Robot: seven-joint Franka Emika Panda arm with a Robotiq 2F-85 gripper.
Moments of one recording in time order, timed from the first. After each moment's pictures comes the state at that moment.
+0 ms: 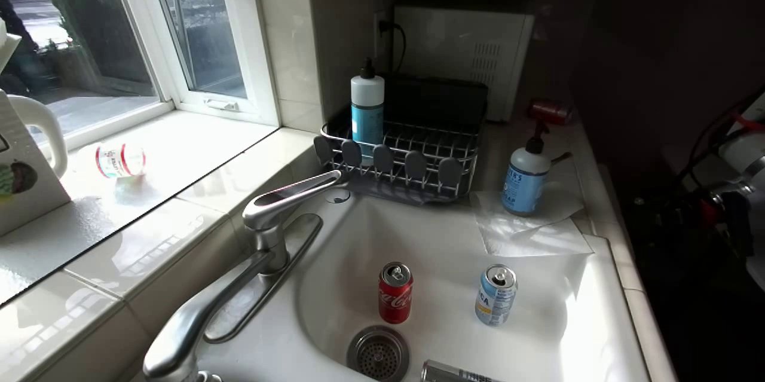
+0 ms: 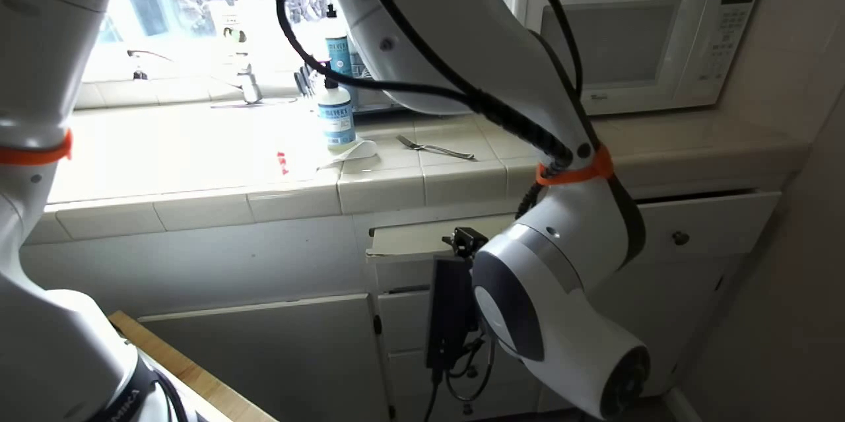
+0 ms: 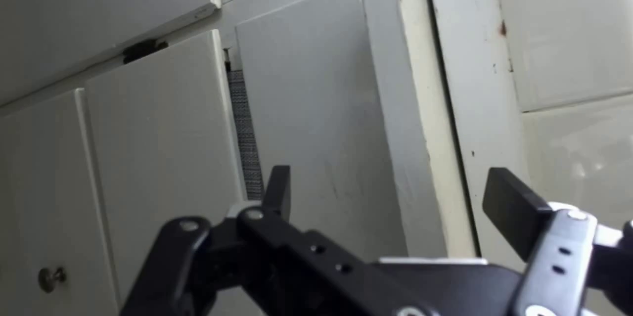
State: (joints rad) arm -0.54 0.63 -0.41 -2.19 1.25 1.62 -0.95
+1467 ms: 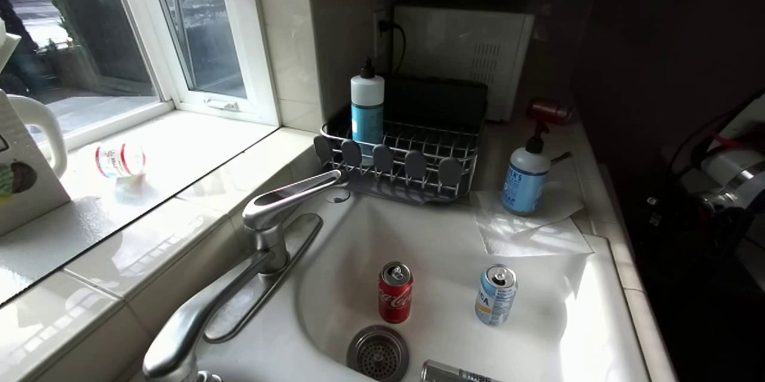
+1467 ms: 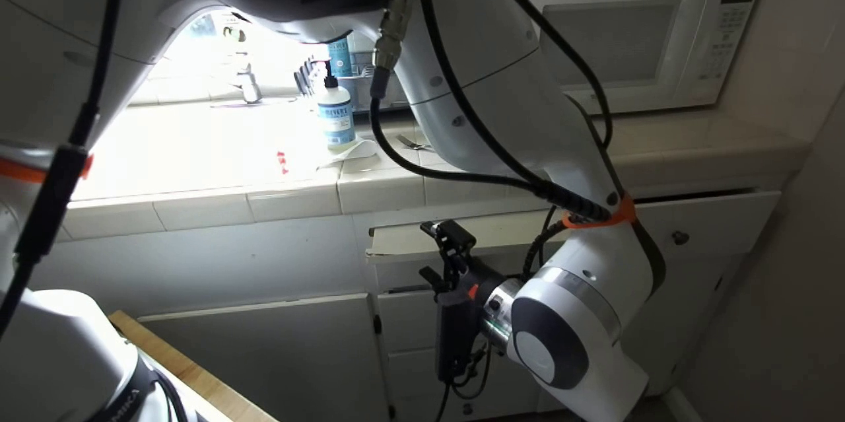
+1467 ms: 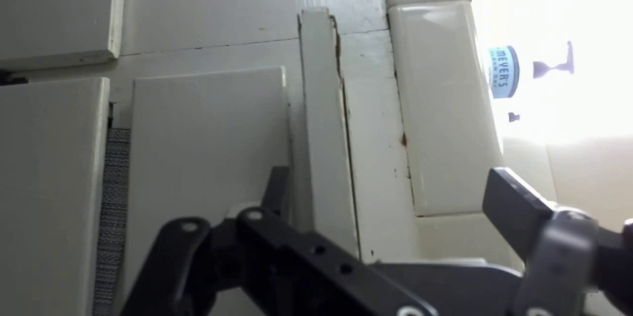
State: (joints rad) arm -0.65 0.83 -0.34 -1.98 1.13 1.22 -1.26
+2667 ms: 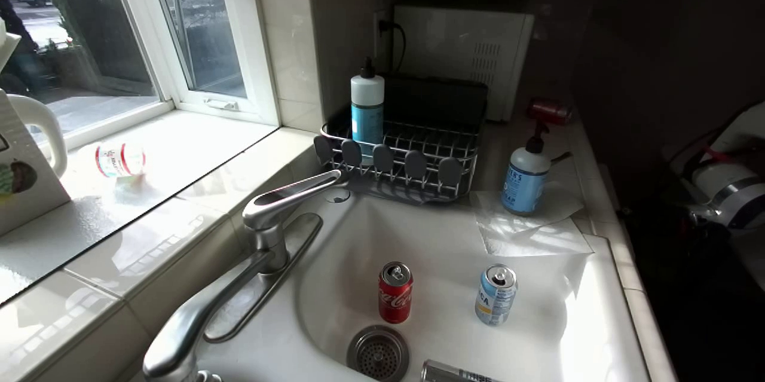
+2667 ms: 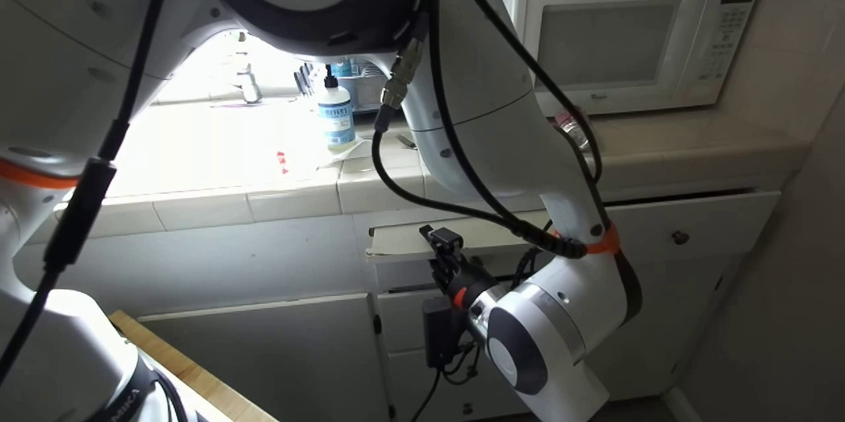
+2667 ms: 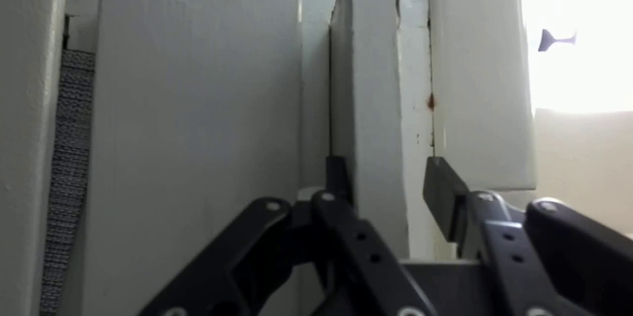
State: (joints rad) arm -0.64 0.88 -0.30 -2.00 1.31 1.22 -1.40
